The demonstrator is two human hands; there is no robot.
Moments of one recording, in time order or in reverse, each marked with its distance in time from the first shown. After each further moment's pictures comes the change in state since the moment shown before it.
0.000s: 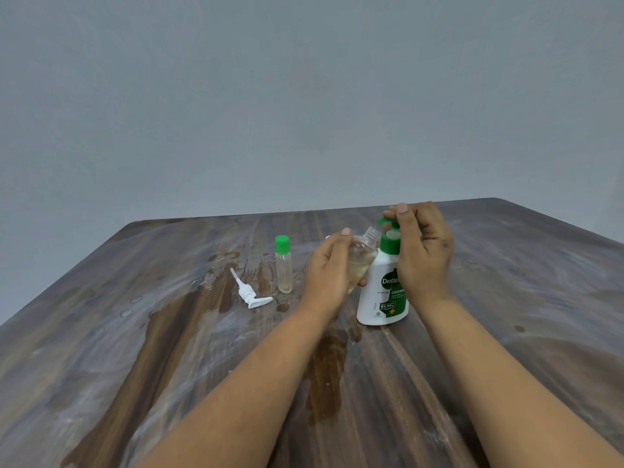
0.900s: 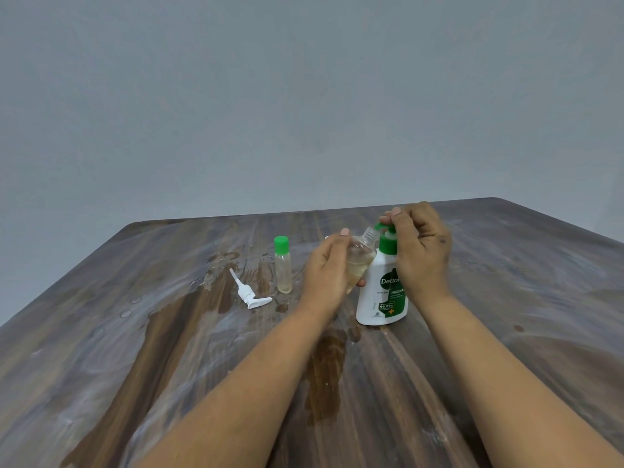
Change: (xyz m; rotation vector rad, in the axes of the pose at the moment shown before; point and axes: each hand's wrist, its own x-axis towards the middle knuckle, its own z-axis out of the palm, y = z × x) left_hand 0.002 -0.002 0.000 0.009 0.001 0.002; right_hand 0.003 -0.003 -0.001 -0.026 -0.030 0.048
